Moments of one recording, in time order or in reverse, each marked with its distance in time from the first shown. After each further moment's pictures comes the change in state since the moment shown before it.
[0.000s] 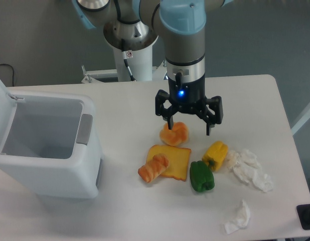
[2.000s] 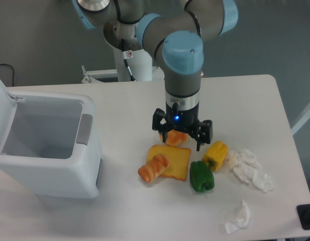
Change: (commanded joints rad) arm -0.040 -0.106 -0.080 0.071 -0.020 0.009
